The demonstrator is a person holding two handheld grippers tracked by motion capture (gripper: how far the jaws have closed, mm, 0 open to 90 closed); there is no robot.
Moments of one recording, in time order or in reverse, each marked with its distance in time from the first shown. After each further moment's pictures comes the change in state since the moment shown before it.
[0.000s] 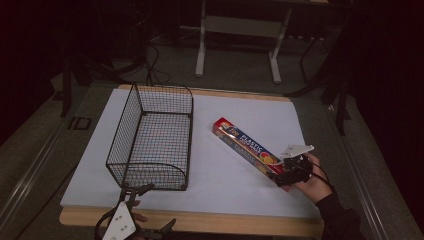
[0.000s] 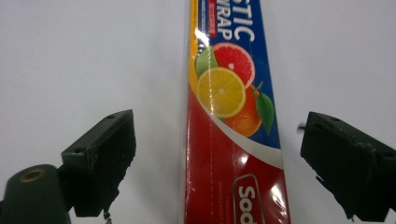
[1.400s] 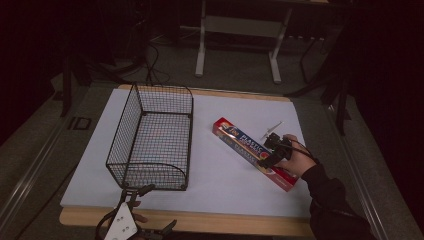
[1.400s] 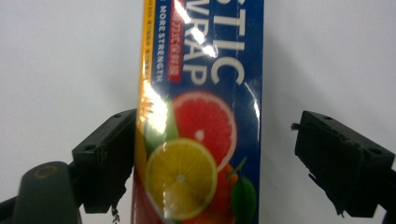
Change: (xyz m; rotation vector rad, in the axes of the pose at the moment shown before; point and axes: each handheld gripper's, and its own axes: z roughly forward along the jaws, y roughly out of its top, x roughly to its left) left arm -0.002 0.000 0.001 0.014 -0.007 0.014; right arm -0.026 0.059 0.054 0.314 0.067 0.004
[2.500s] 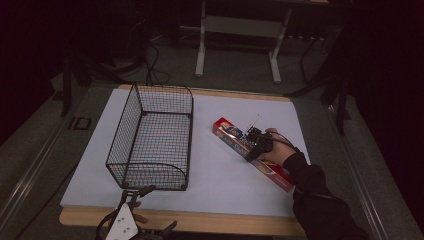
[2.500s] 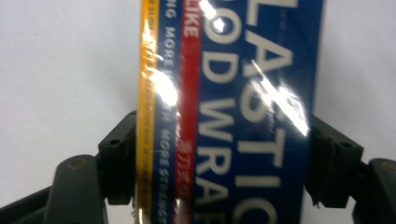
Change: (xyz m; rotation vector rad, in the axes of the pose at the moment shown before) left arm -0.001 0.000 0.000 0.006 -0.007 0.010; right arm 0.003 0.051 0.038 0.147 0.034 -0.003
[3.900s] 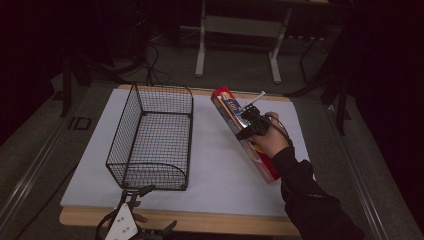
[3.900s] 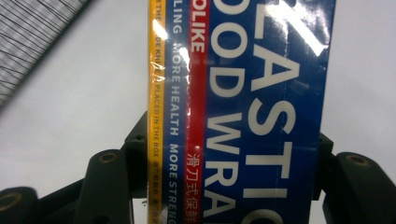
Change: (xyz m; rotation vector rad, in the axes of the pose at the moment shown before) left arm 0.001 0.000 0.000 -0.004 0.004 0.000; right arm 0.027 0.041 -0.085 -0.202 -0.050 0.246
